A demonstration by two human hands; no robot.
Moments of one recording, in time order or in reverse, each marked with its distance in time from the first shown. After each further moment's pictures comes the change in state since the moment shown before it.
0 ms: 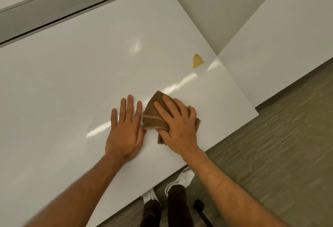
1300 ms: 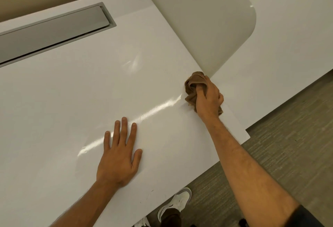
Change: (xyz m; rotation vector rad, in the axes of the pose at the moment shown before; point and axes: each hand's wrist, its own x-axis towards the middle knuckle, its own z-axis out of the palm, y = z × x) left_hand -0.002 0.002 -0.002 0.001 0.000 -0.012; right_hand 0.123 0.110 -0.050 0.456 0.231 0.633
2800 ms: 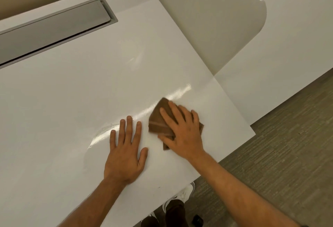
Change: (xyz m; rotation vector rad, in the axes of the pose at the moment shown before) left_hand 0.002 0.003 -0.006 0.004 -0.058 -0.010; right_hand -0.113 0.014 0.037 -0.510 -0.216 -0.708
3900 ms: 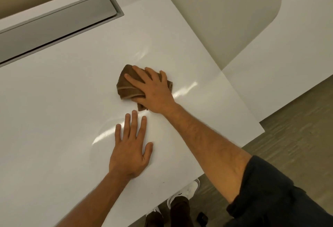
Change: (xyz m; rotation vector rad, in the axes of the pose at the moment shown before) left_hand 0.001 -0.001 0.002 -0.013 -0.006 -0.010; right_hand 0.145 -0.050 0.017 -0.019 -0.191 -0.195
